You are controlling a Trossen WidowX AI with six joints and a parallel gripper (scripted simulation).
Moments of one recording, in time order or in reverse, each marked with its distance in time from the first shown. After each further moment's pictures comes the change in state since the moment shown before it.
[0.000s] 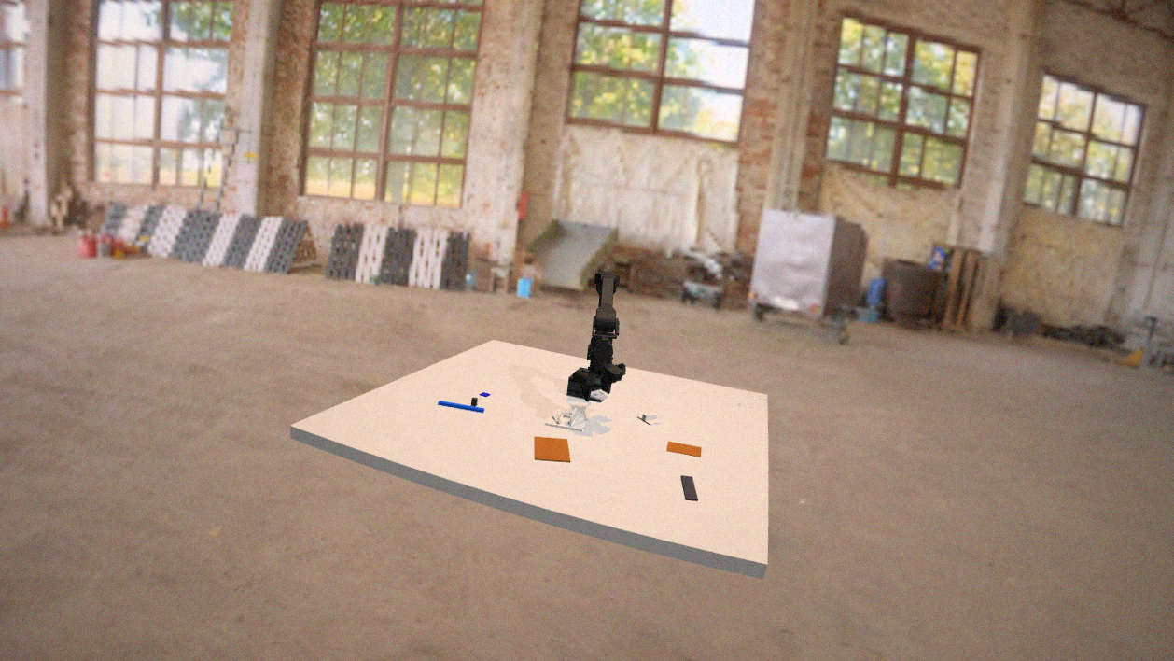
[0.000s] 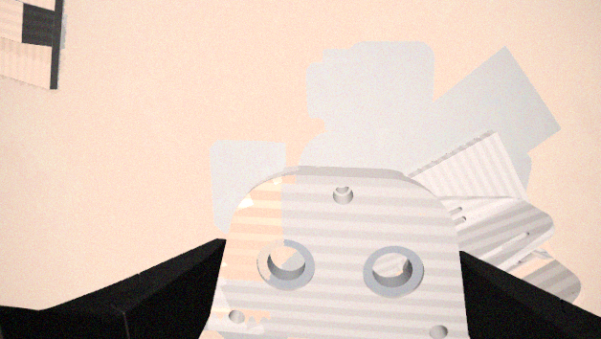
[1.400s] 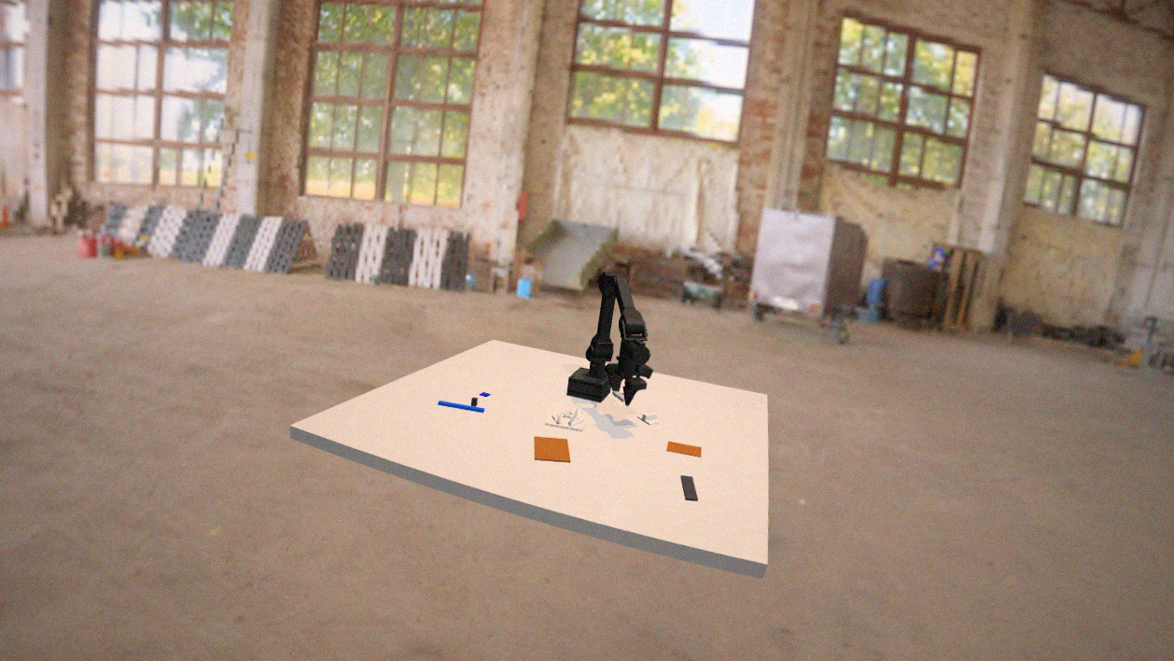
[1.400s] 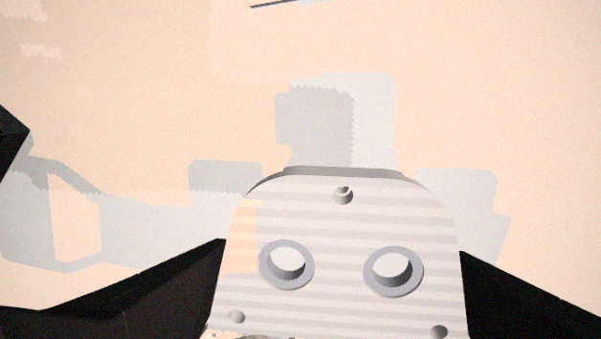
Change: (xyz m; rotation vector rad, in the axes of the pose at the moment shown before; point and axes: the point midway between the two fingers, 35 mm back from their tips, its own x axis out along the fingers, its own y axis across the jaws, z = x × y) arm 0.000 0.063 0.059 -1.152 -0.010 0.002
